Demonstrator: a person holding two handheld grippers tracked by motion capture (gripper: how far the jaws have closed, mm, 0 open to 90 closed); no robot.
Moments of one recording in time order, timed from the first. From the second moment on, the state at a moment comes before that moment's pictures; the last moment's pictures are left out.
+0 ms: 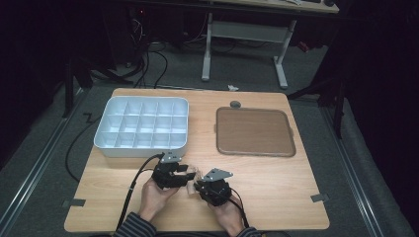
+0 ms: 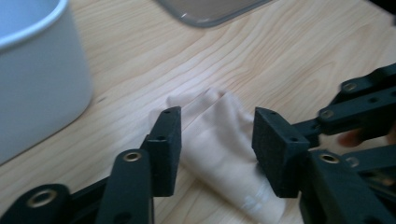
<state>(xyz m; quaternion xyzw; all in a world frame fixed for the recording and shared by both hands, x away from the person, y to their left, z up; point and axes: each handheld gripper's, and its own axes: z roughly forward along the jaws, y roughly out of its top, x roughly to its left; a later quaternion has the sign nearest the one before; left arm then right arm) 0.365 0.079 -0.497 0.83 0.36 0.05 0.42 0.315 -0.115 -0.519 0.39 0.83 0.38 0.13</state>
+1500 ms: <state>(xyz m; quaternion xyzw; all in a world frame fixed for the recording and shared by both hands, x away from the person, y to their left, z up) 0.382 0.064 -0.520 0.83 0.41 0.01 0.38 0.315 -0.239 -0.526 0.50 0.77 0.32 0.24</state>
